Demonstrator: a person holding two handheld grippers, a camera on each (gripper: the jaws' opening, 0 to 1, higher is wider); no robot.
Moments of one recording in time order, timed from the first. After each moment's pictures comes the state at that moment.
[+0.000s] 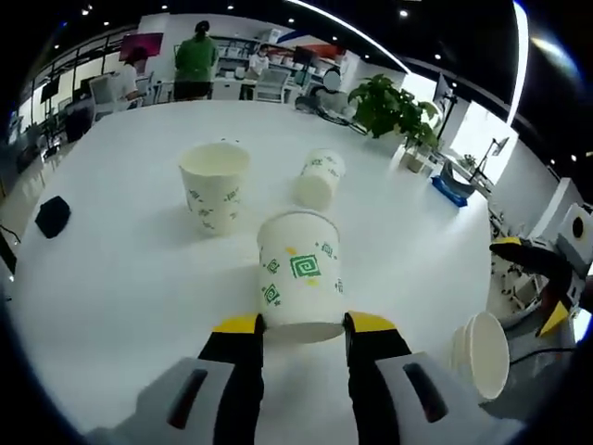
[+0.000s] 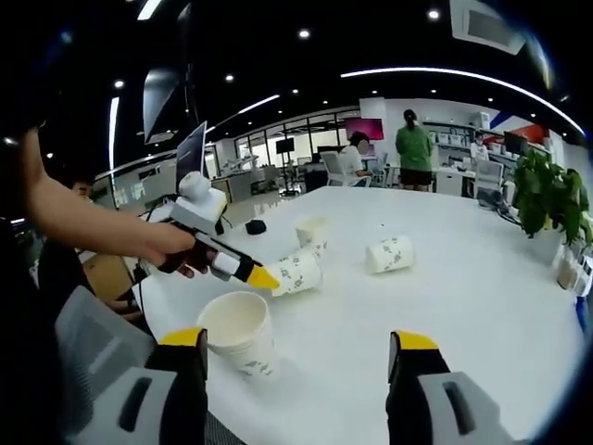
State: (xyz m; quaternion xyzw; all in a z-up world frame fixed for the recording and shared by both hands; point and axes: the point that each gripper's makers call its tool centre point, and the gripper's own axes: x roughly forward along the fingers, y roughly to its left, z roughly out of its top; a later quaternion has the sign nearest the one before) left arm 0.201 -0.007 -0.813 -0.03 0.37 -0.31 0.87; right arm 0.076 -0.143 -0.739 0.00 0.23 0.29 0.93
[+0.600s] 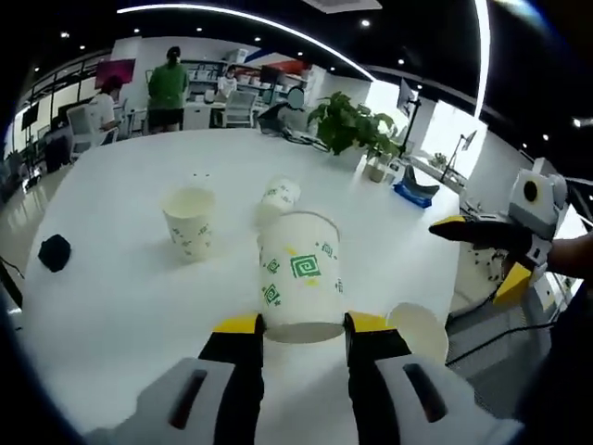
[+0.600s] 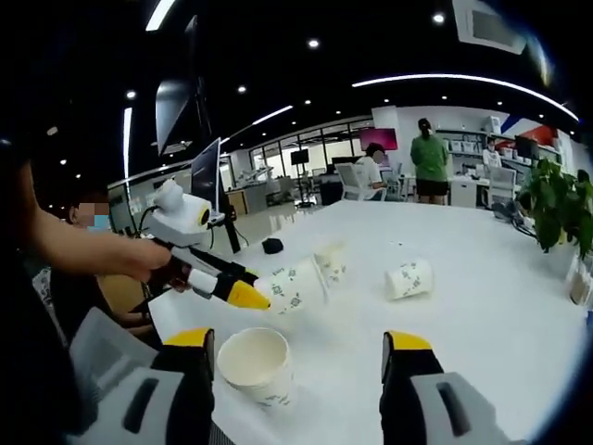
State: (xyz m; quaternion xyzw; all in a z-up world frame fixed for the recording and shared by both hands) left arm 0.158 -0.008 -0.742 -0.02 0.31 -0.38 0.87; right arm 0.090 -0.116 -0.699 0.01 0.20 0.34 0.92
